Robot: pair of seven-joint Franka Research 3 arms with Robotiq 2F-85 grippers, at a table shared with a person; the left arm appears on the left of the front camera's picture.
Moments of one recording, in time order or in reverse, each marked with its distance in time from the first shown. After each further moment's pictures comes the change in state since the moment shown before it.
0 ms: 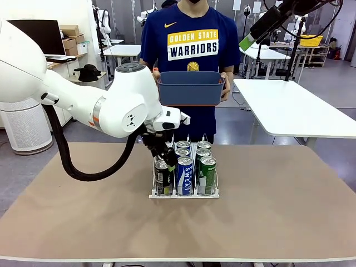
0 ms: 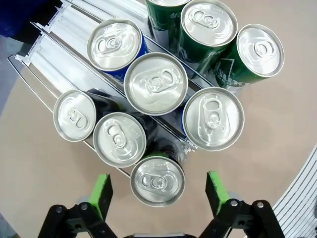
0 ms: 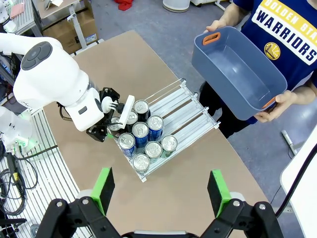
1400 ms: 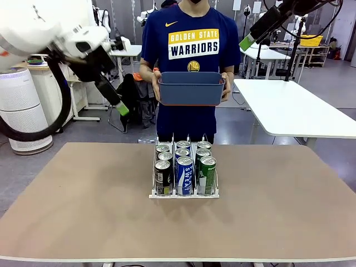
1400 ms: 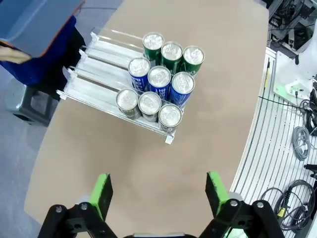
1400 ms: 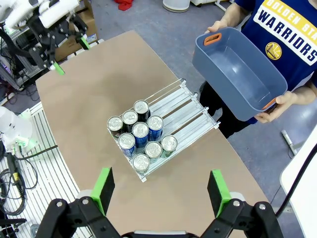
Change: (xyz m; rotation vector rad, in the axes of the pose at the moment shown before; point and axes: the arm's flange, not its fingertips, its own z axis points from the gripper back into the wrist) left arm -0.071 0.106 0.224 -0.180 -0.244 -0.221; right arm 0.000 0.000 0.000 0.000 0.000 0.000
